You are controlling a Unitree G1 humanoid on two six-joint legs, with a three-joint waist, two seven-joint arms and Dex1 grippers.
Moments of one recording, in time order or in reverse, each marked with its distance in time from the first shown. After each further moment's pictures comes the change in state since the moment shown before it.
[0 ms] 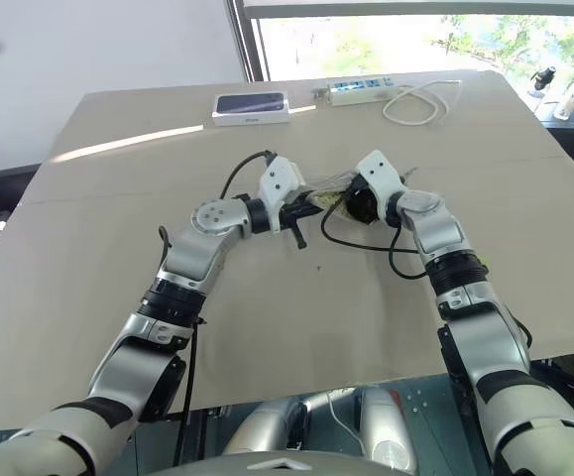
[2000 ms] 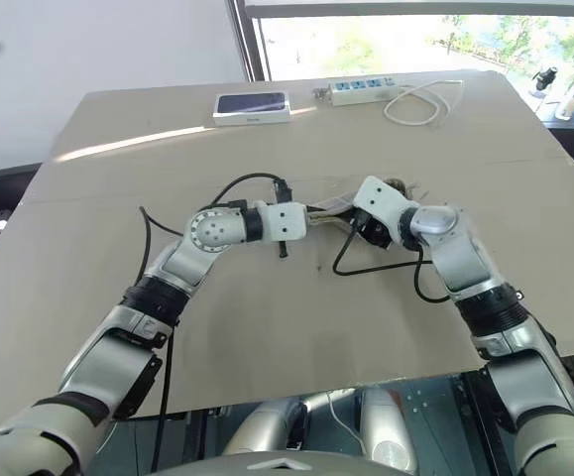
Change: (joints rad) left arm -0.015 0.145 -0.162 0.178 0.335 -0.519 0.101; right arm 0.232 -0.191 0.114 -0.558 -0.082 0.171 0.179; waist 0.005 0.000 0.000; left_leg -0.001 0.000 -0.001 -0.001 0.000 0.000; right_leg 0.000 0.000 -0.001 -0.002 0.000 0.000
